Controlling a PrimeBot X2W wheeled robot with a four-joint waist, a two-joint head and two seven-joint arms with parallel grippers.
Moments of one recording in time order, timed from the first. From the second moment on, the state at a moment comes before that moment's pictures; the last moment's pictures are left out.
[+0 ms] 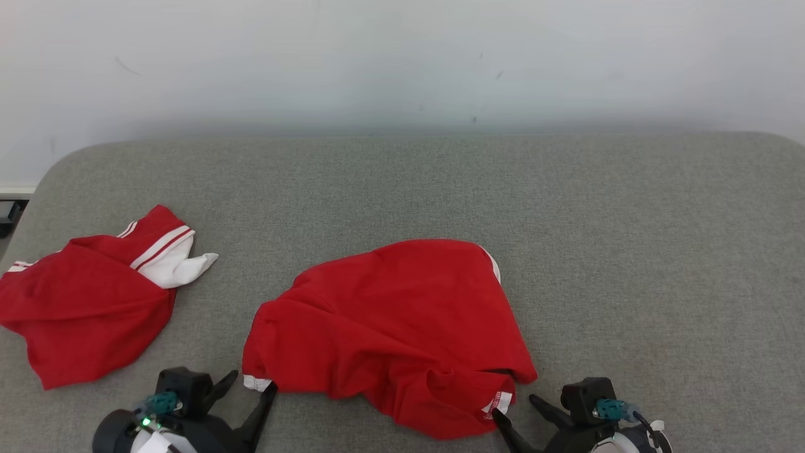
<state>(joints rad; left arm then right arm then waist) -0.51 0.51 -1.20 0.57 -0.94 0.05 -0.25 -0.07 -0.11 0.37 0.34 0.38 0.06 0.14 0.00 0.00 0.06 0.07</state>
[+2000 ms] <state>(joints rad) -0.48 0.52 -1.17 0.50 -0.91 0.10 -0.24 -0.09 -0.12 0.37 0.36 0.52 0.11 0.16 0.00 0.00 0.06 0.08</state>
